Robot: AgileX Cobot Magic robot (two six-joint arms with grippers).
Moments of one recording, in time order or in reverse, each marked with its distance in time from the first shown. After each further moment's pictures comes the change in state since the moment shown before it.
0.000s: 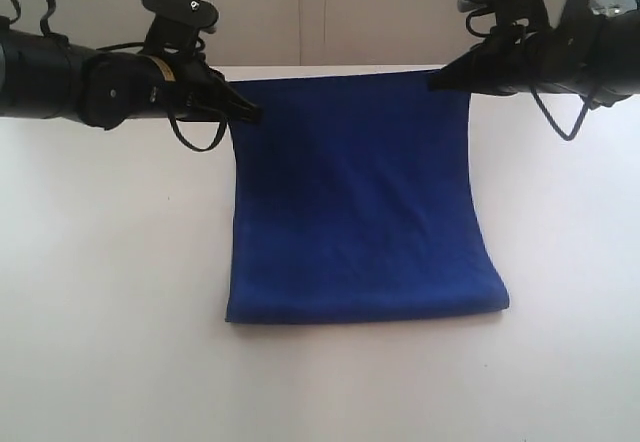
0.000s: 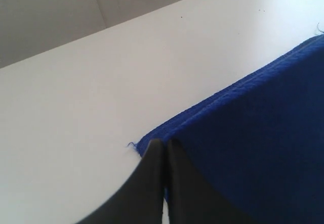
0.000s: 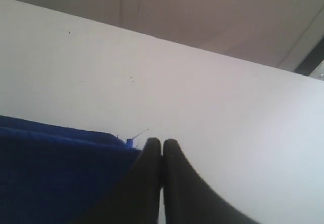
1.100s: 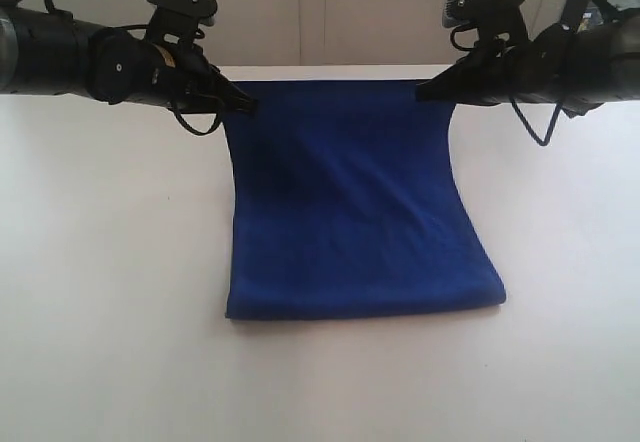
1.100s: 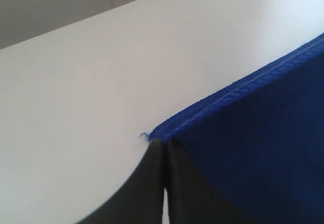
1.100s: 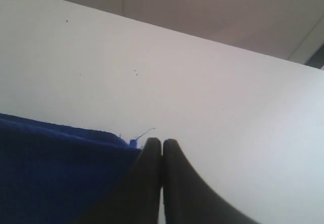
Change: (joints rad) left arm 0.029 0.061 -0.107 -0.001 0.129 0.000; right arm 0.006 0.102 -0.062 -0.002 -0.013 0.002
